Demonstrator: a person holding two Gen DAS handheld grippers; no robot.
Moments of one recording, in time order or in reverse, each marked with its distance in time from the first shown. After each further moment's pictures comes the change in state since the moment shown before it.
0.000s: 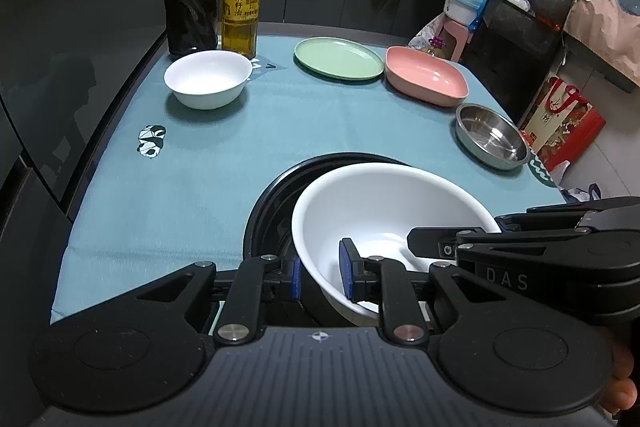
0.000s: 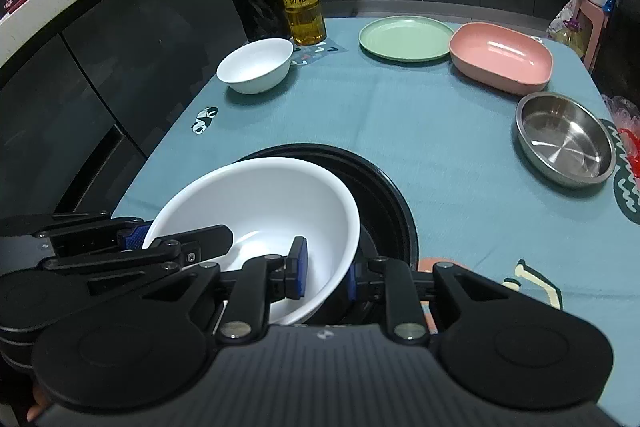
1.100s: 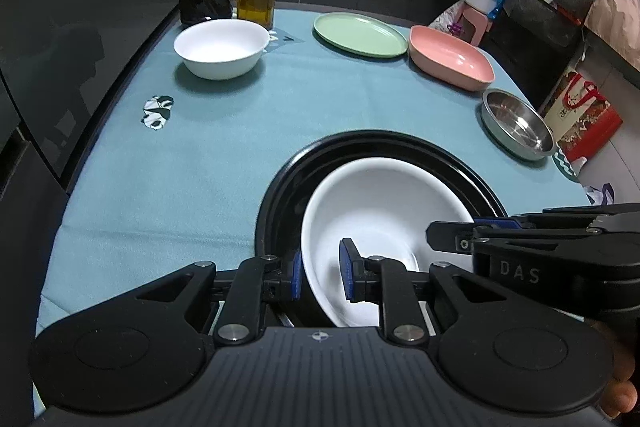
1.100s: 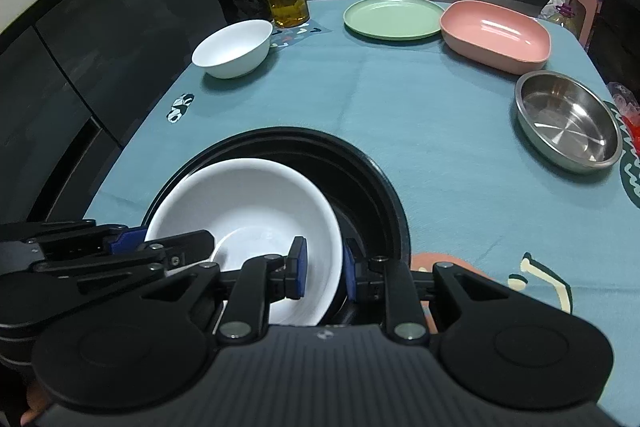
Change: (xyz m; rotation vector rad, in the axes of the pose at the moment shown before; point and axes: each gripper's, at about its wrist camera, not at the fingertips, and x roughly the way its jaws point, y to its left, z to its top) left arm 0.020 0.009 -0.003 -0.043 0.050 0.033; right arm 0.018 0.000 0.001 0.033 0.028 -0.039
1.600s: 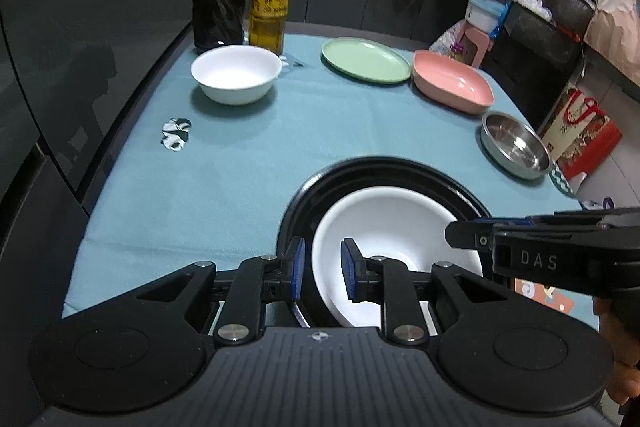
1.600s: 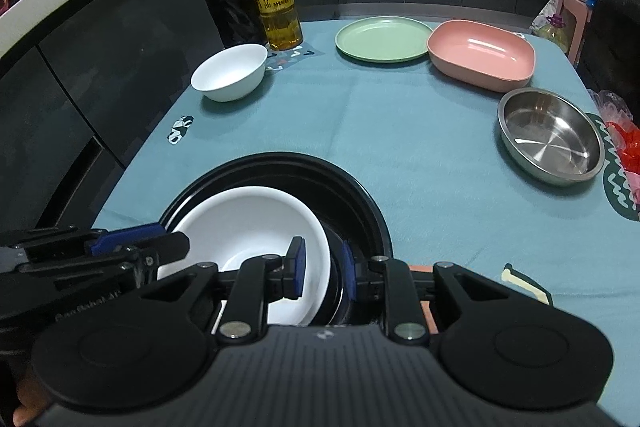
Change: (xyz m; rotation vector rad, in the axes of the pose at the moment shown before) left arm -0.021 0.007 0.004 -0.009 -0.061 0.010; right arm -0.018 -0.001 0.003 0.013 -0.051 -0.010
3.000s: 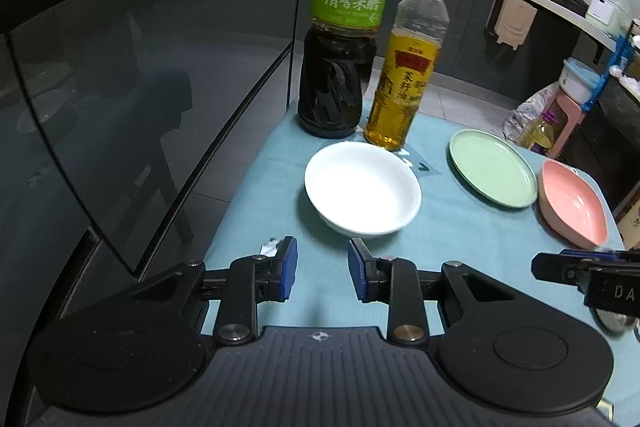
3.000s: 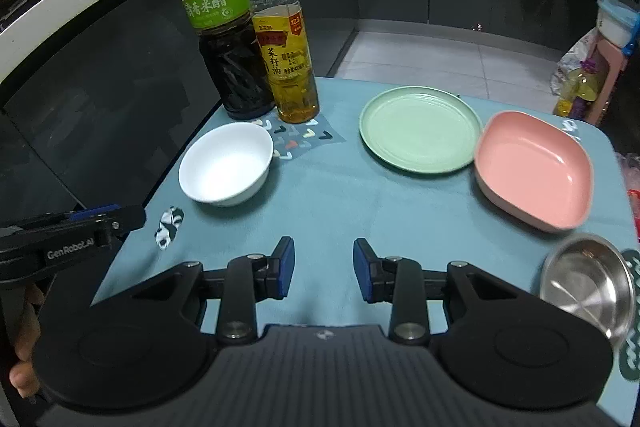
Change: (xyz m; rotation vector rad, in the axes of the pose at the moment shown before) left arm 0.059 0.084 0.108 -0.168 -0.063 0.193; right arm 0.060 0.009 0.126 -0.078 0.004 0.020
